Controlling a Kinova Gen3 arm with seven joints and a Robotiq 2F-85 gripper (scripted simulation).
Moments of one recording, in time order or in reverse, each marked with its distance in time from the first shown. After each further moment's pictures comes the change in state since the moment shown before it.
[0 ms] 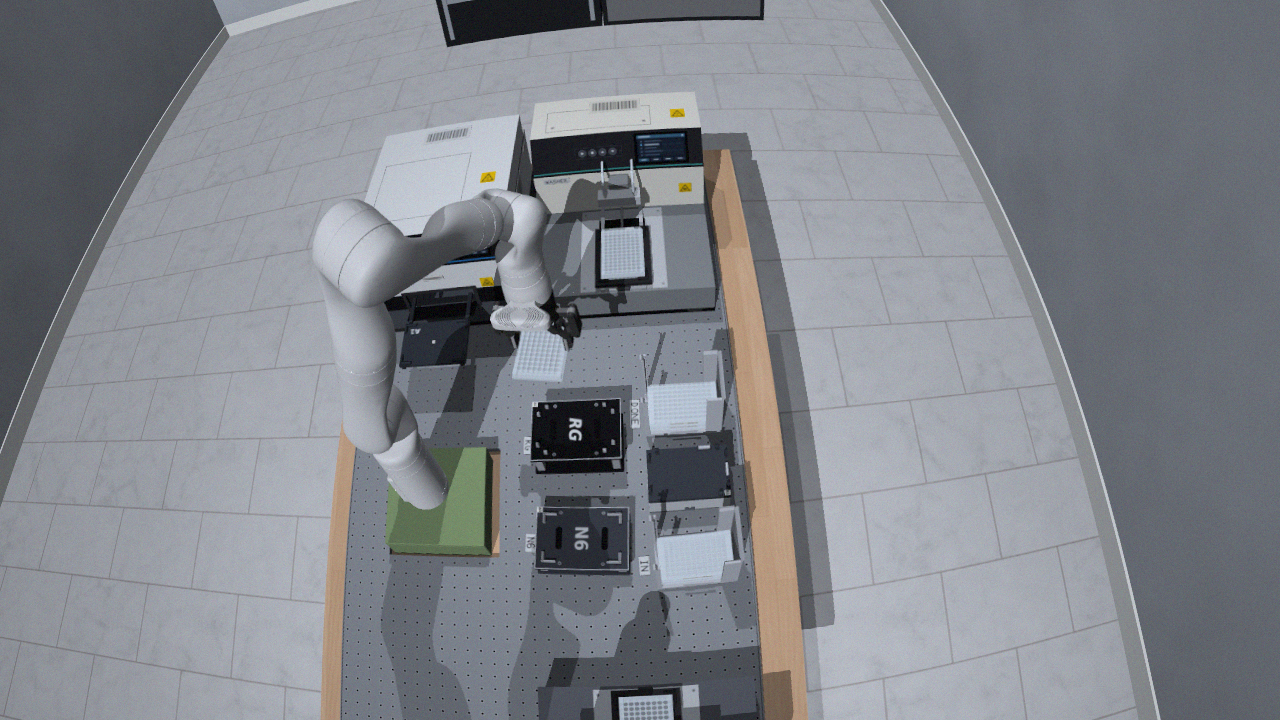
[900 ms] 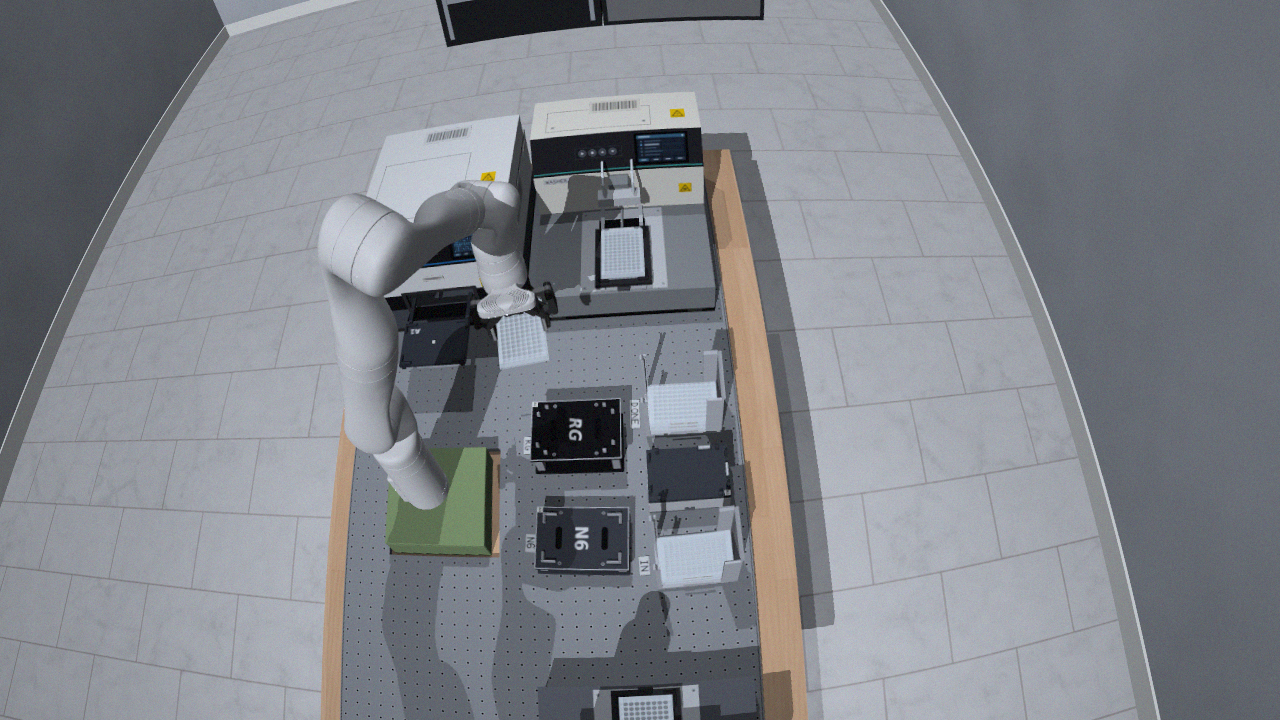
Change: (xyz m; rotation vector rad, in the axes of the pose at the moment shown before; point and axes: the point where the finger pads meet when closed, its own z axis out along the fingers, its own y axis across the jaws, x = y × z) arm -0.026 0.043 0.000 0.003 0.000 -0.270
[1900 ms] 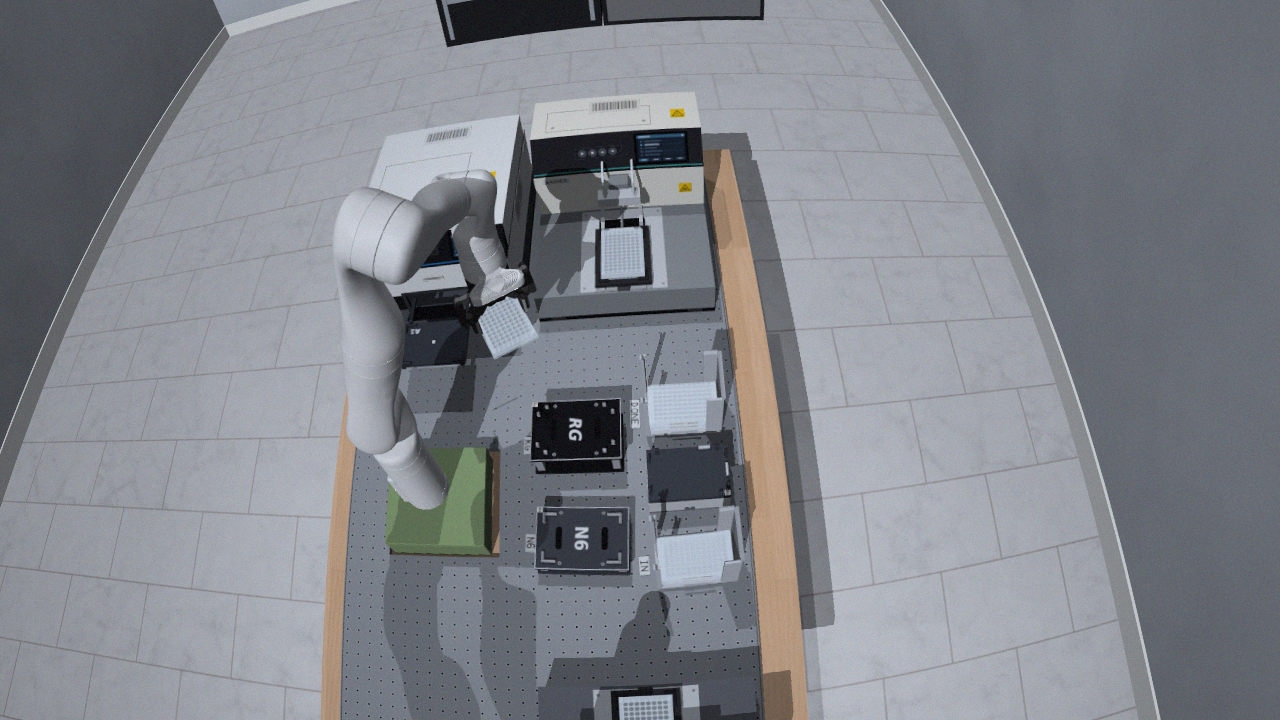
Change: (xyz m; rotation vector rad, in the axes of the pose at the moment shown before) arm -0.032 0.031 0.000 0.003 0.003 -0.327
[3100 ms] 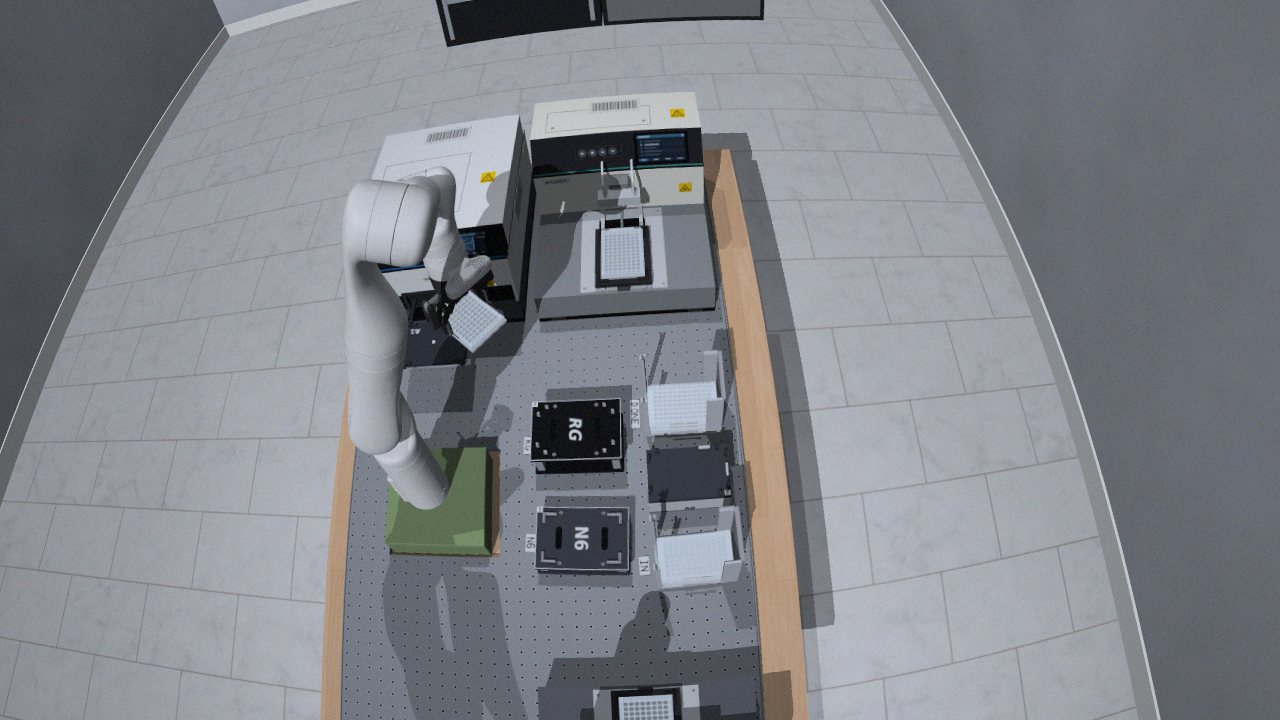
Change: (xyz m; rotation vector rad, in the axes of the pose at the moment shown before) arm -0.045 0.054 0.000 -0.004 -0.002 -0.353
